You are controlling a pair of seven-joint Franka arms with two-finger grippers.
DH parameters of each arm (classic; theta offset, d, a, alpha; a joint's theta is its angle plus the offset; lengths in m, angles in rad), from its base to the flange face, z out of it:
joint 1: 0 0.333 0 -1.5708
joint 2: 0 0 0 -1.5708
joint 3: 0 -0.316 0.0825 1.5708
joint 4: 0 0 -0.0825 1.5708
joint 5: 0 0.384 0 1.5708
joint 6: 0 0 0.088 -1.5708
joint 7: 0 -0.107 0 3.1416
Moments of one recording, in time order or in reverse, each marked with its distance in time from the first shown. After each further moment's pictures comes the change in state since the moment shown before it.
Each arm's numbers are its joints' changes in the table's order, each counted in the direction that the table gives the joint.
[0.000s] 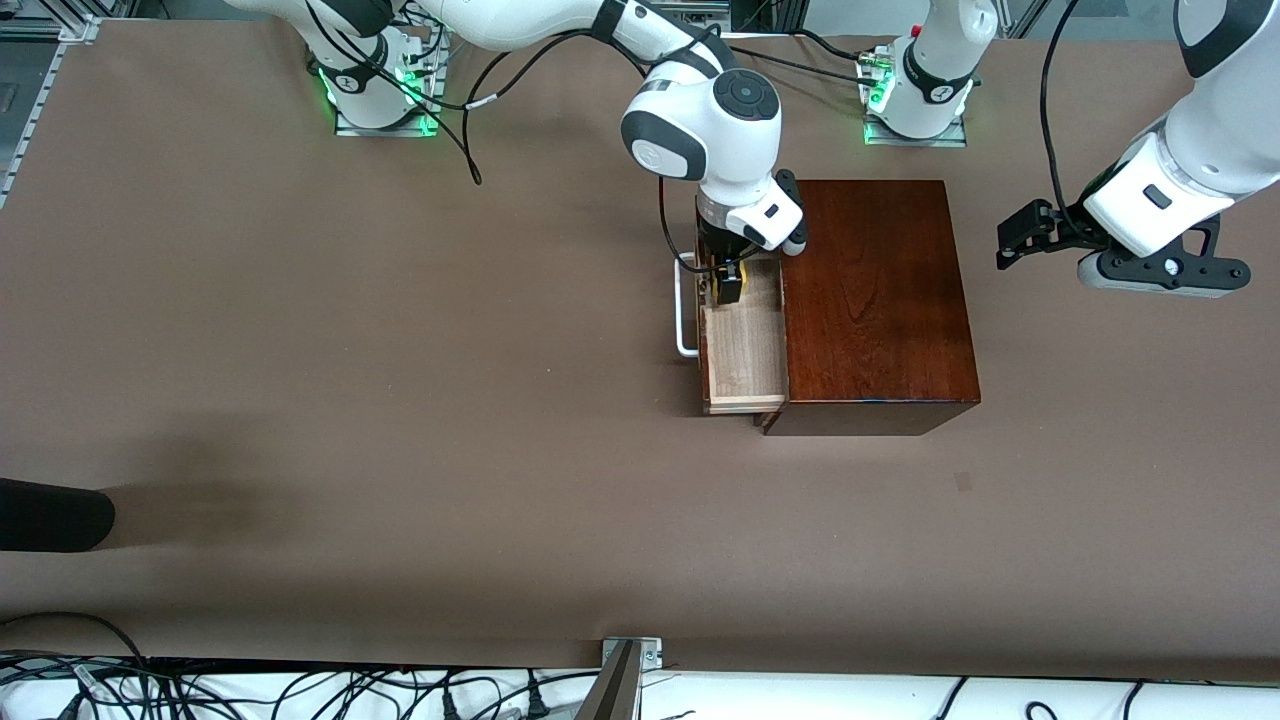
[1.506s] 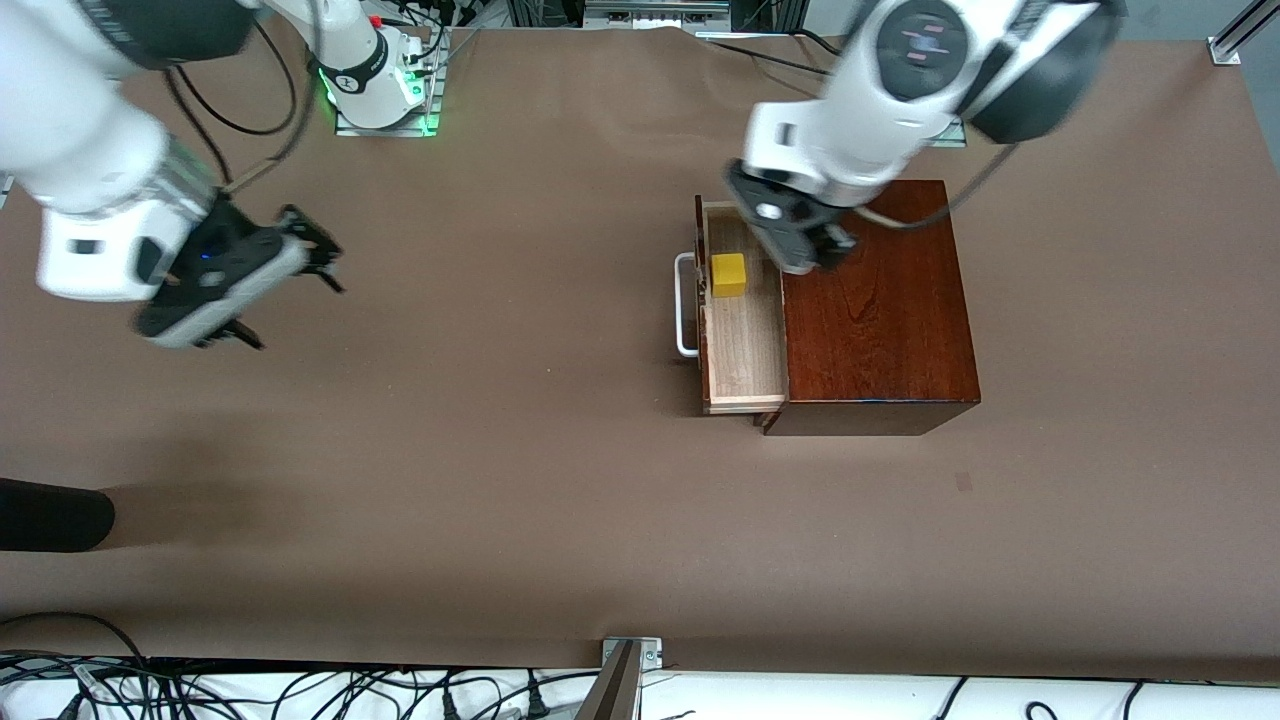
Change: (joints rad) left arm -0.483 0.184 0.015 -0.059 -0.130 0.136 -0.489; right arm -0.620 -0.676 0.267 0.309 0.445 -0.327 -0.089
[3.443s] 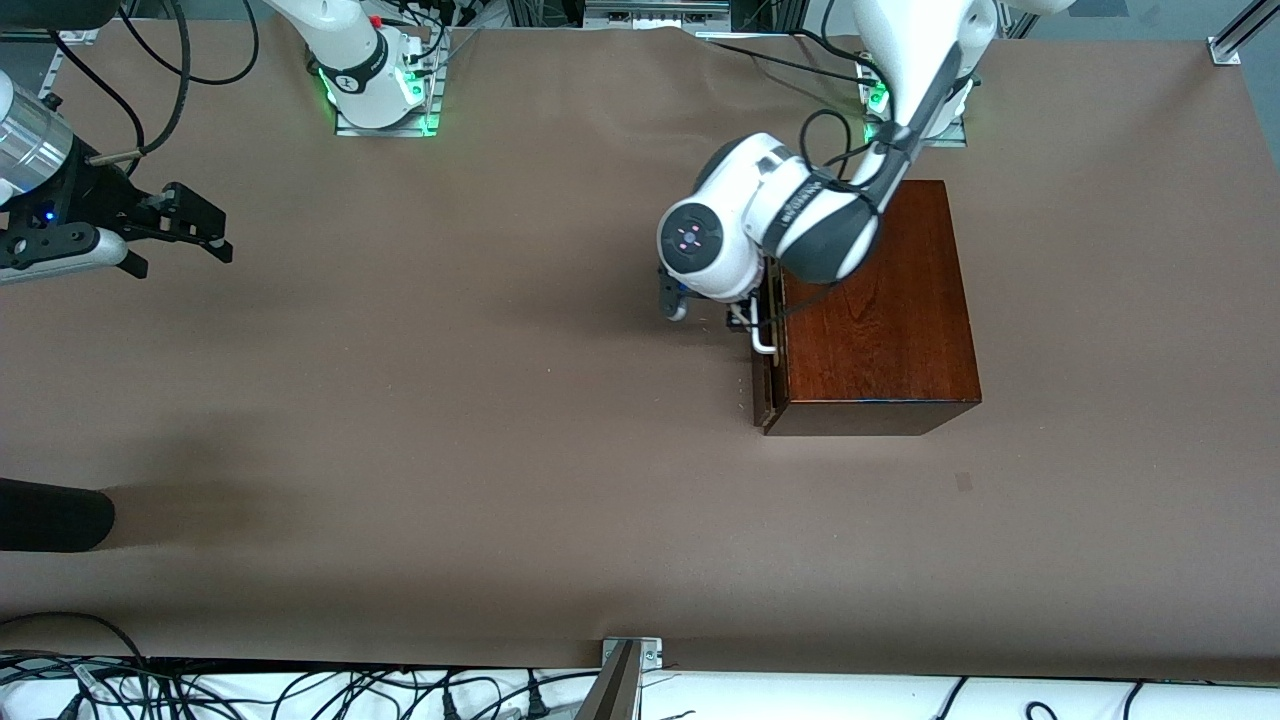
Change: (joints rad) left arm -0.006 0.362 0.068 -0.096 0.253 -0.075 -0.439; right arm -0.051 -0.184 0.098 0.243 -0.004 -0.002 -0.287
